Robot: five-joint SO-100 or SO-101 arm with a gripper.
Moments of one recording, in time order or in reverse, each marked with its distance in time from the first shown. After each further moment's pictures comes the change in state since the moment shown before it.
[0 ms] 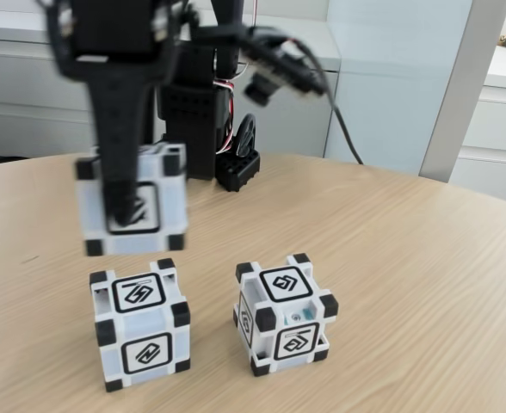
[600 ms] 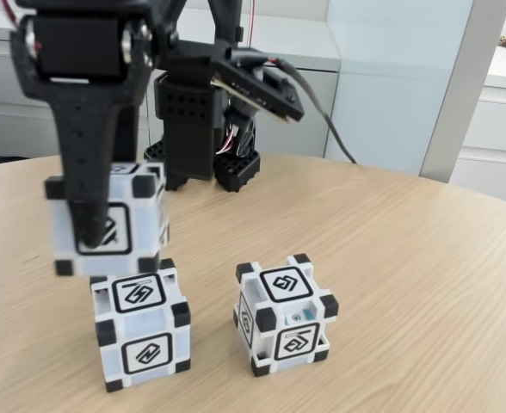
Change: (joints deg) arm 1.1 -2.1 -0.1 -6.1 1.1
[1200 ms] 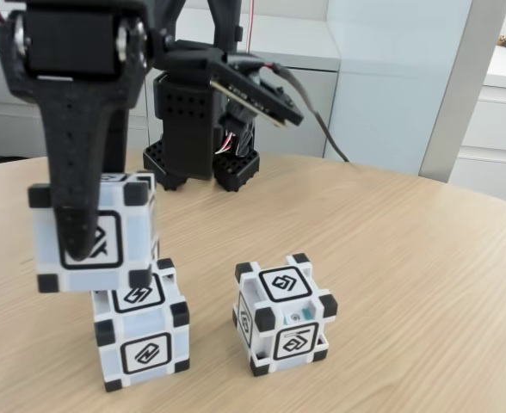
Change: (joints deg) arm -0.3 0.0 0.6 -2.3 -3.0
